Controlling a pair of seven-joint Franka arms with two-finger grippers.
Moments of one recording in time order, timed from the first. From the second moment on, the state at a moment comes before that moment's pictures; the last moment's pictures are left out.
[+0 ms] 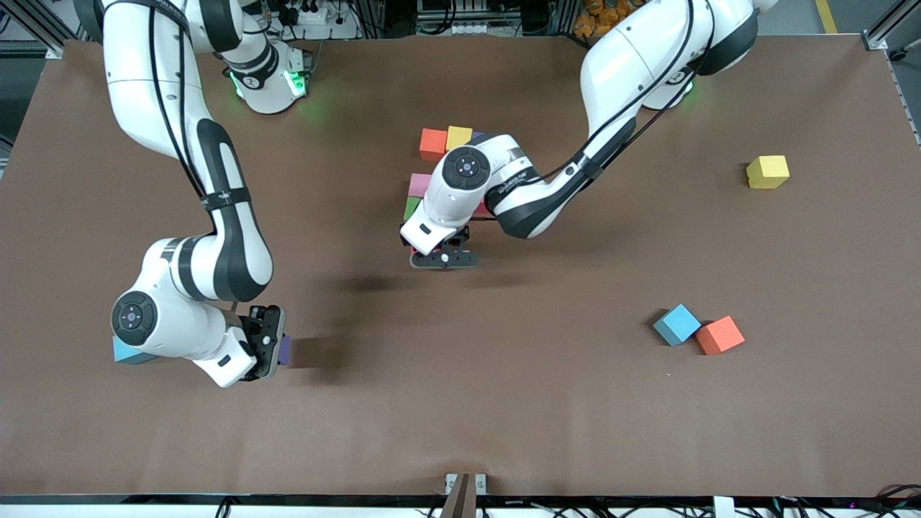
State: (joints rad) left arm -0.41 0.88 -0.60 -1.35 0.32 2.27 -1.04; right arm 0.37 0.77 -0.29 -1.34 0.38 2.05 -1.51
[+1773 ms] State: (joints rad) left arm -0.58 0.97 -0.49 -1.25 0.32 2.25 -0.98; right arm 0.15 0.77 -0.30 -1.32 0.40 2.04 -1.50
